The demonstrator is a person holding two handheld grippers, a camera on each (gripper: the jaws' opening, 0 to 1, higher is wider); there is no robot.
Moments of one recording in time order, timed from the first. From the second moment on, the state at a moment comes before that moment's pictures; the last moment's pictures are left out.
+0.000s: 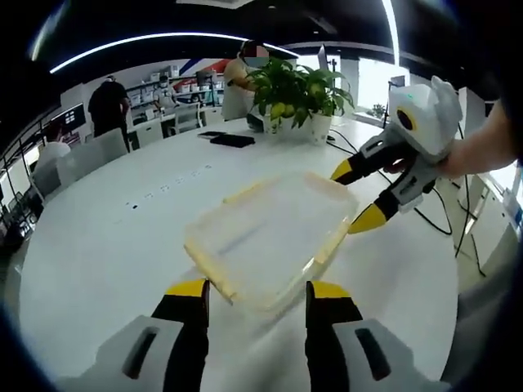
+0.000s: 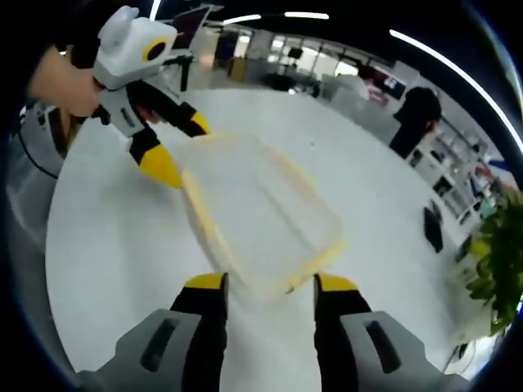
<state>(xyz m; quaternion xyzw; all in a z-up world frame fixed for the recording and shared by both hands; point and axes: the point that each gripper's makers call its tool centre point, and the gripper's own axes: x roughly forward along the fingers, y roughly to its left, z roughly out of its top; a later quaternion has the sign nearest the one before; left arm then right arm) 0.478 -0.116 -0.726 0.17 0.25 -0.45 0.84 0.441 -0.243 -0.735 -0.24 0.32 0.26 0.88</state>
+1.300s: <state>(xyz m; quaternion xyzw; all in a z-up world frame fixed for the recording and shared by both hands) 0.504 -0.071 -0.723 0.18 0.25 -0.42 0.85 0.471 -0.201 -0.727 -0.24 0.29 0.27 0.88</state>
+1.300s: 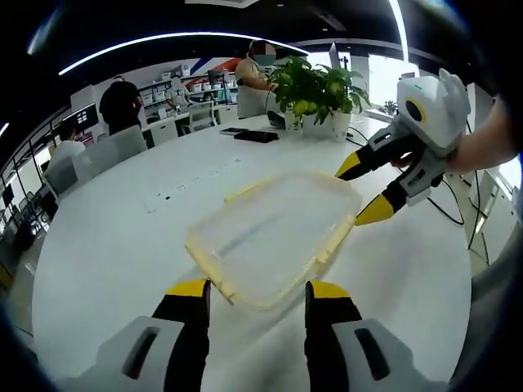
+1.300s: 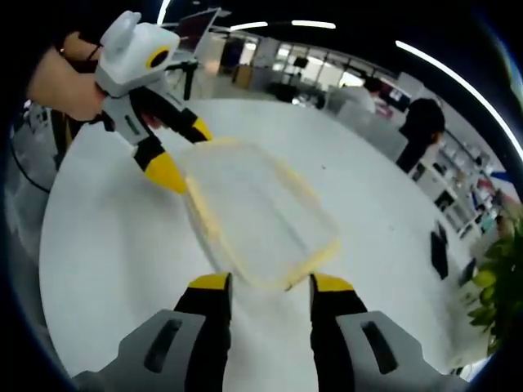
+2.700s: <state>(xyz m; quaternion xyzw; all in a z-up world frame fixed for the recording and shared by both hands) 0.380 -0.008 -0.684 0.12 0.27 -0.38 0.88 0.356 -0.198 -0.676 -0.13 0.29 0.19 0.93</state>
